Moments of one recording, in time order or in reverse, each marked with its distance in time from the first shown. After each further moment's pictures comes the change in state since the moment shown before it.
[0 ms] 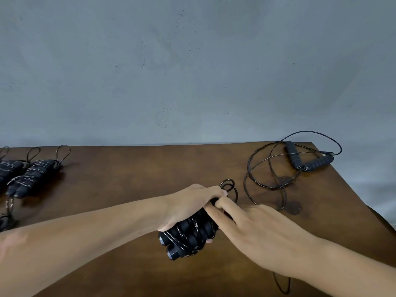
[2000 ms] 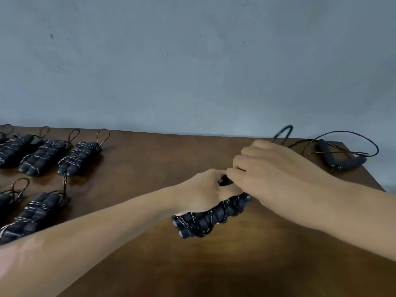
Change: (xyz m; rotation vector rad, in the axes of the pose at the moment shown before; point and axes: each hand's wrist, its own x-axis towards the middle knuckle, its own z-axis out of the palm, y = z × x) left_hand -0.049 -0.063 -0.089 0.338 0.143 0.344; right_hand 0.142 -0.056 -0.096 -0.152 -0.205 -0.025
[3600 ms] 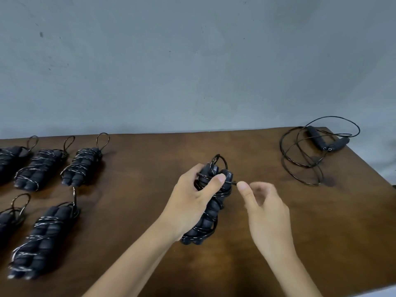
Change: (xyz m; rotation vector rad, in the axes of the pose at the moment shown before) left_hand -0.061 -0.081 -0.020 -0.460 0.339 0.172; right_hand 0.037 -0.141 0.086 1.139 0.427 1.411
